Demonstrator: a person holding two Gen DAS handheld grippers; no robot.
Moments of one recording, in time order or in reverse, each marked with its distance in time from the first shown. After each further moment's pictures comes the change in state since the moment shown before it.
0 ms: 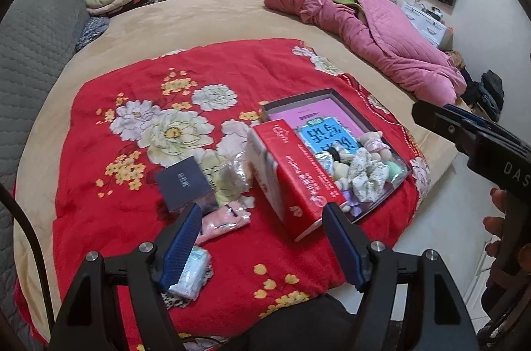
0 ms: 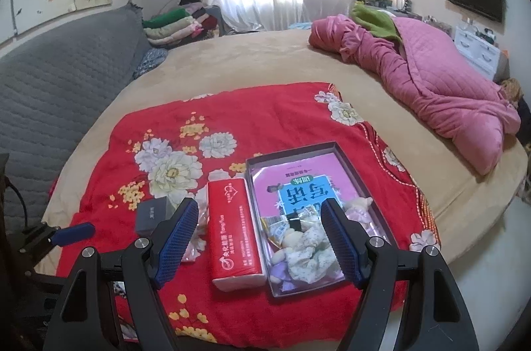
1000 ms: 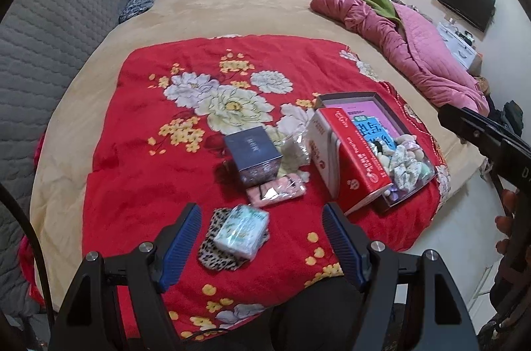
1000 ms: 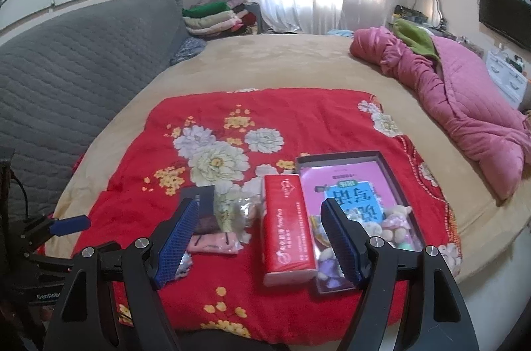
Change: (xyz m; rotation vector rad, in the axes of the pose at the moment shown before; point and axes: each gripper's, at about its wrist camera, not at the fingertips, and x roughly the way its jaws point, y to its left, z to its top) left arm -0.036 0.075 -0.049 -0.144 0.003 0.078; right arm -0.005 0.067 -0.013 -0.107 0.002 0.119
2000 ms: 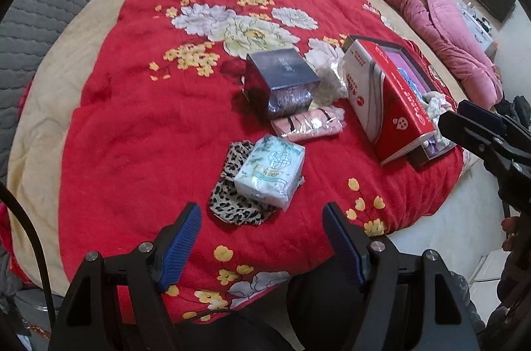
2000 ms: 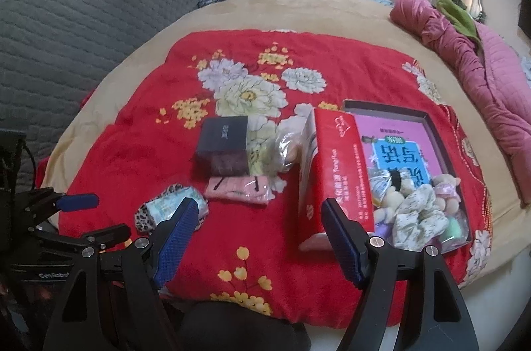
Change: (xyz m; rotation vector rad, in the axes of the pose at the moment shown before) left arm 0.072 0.039 -0.053 -0.048 0.192 -0.013; right arm 0.075 0.040 -0.057 -0.124 0.209 0.072
